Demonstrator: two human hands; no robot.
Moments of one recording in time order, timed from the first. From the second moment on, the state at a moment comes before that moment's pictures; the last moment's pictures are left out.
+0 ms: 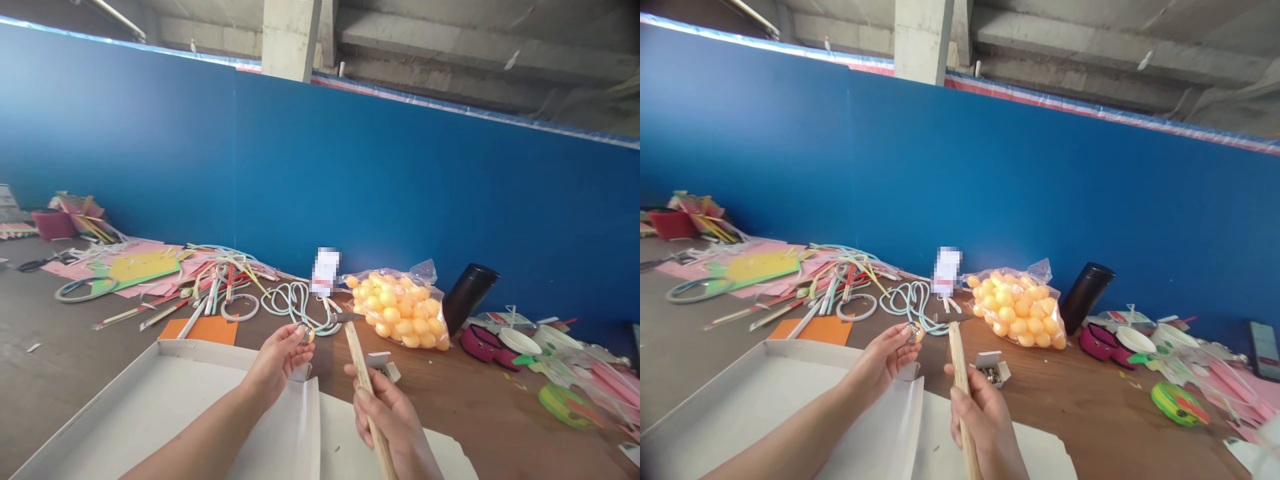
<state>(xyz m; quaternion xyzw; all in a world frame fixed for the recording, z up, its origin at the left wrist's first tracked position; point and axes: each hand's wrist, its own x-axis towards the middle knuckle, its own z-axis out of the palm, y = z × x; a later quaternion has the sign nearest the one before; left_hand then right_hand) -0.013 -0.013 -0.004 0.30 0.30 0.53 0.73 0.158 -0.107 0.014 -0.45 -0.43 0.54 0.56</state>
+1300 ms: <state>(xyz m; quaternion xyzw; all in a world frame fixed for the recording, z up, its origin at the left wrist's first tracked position) -0.009 -0.014 -0.006 0.32 0.31 0.52 0.73 0.149 -0.107 0.000 -0.47 -0.49 0.52 0.51</state>
